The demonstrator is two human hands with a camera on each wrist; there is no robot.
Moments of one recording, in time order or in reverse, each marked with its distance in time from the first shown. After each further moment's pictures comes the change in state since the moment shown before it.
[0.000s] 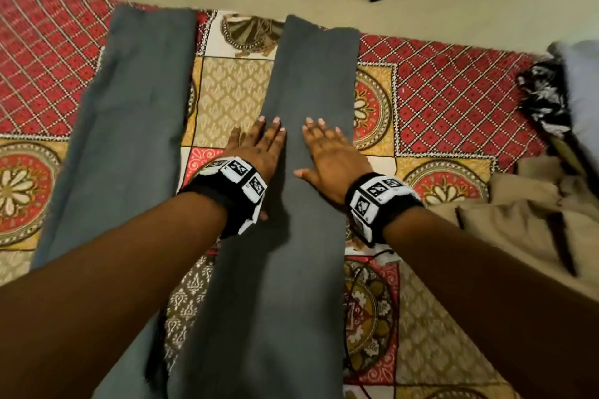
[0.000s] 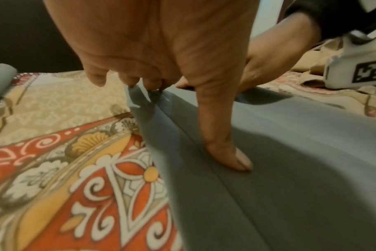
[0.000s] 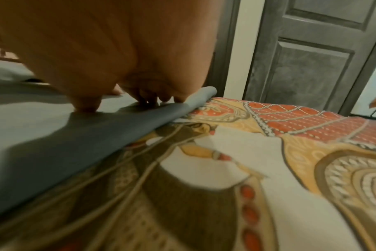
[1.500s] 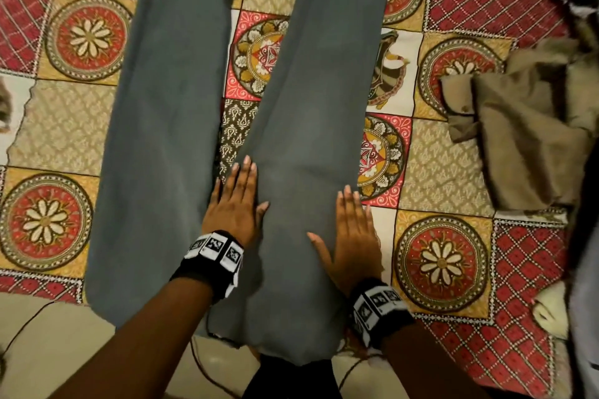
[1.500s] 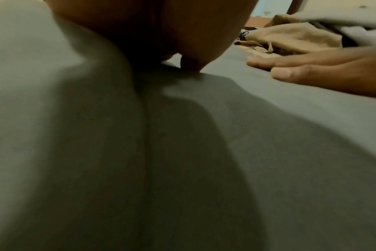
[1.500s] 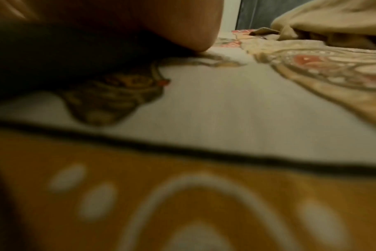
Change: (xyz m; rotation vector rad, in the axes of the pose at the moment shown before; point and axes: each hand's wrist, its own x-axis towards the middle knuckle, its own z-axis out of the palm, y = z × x) left_hand -0.254 0.087 0.267 -0.437 0.237 -0.258; right_hand -0.342 -0.170 0.170 0.207 0.166 0.248
